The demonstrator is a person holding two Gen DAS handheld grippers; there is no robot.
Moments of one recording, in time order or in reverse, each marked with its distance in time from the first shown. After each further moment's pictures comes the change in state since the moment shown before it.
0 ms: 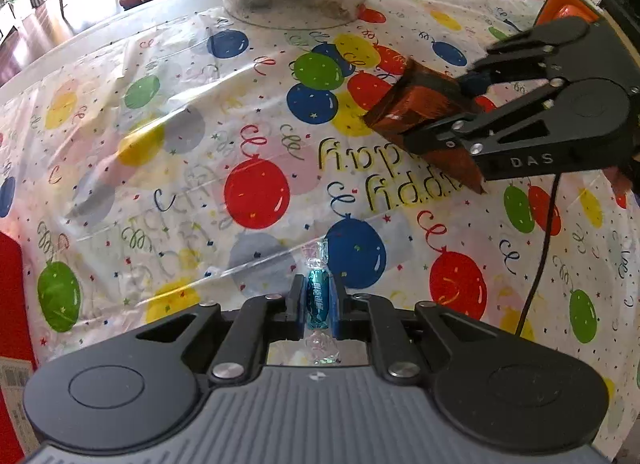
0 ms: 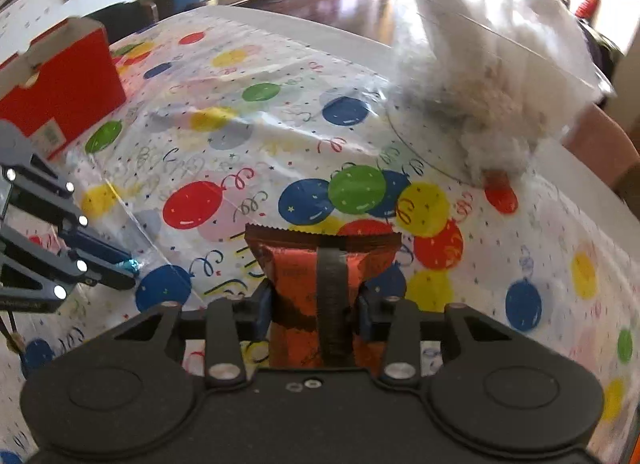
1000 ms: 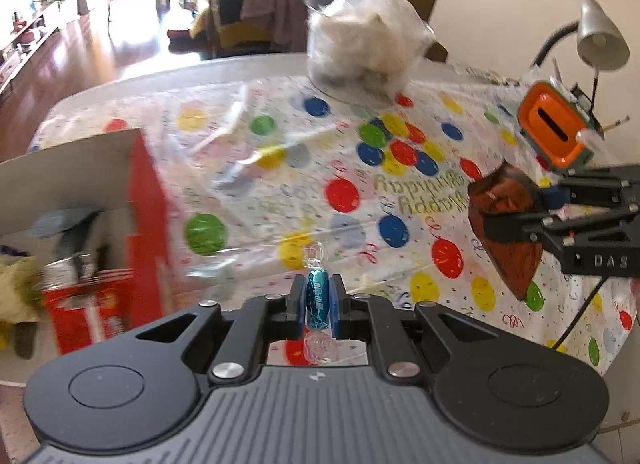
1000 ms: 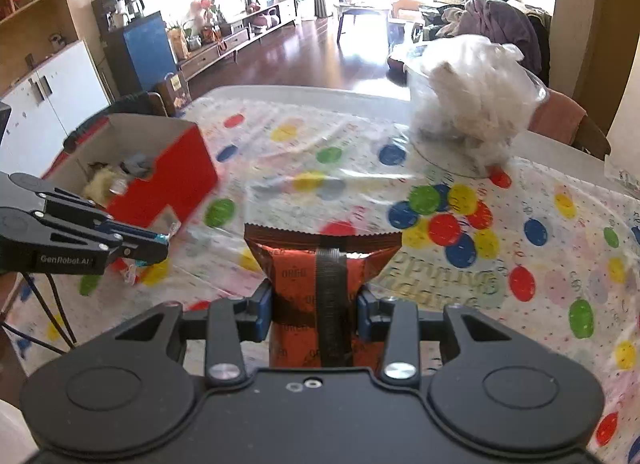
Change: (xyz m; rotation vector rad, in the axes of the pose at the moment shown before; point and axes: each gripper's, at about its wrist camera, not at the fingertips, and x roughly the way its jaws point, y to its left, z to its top) left arm -0.160 0.072 -0.085 -0.132 -0.207 -0.002; right arm -0.127 0.135 -0.004 0.274 -0.145 -0.022
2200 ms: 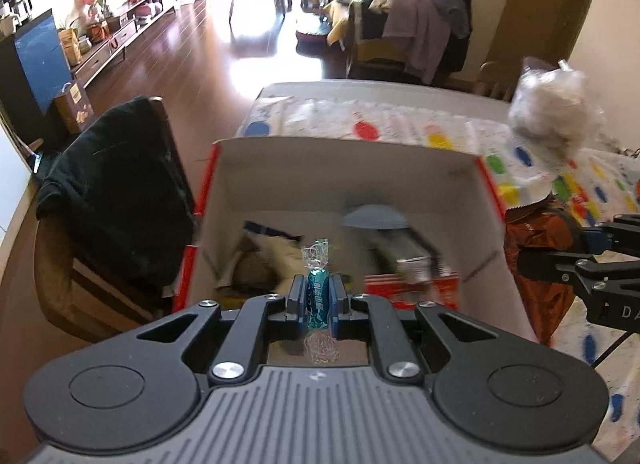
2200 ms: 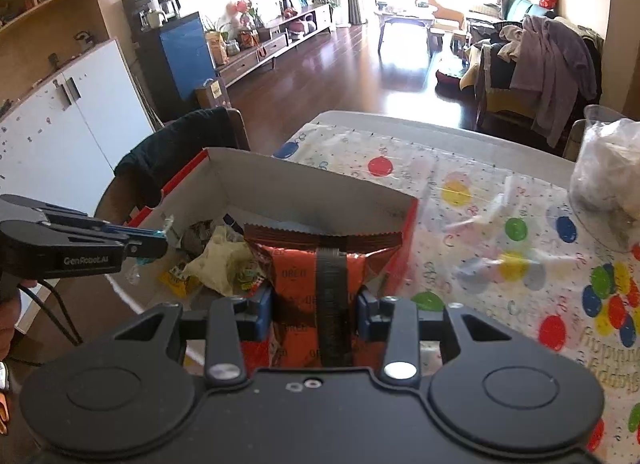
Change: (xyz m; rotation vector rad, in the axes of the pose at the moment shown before) left arm -0.071 0.244 -0.020 -0.180 -0.028 0.247; right arm 0.109 0.222 0.098 -0.022 -0.009 0.053
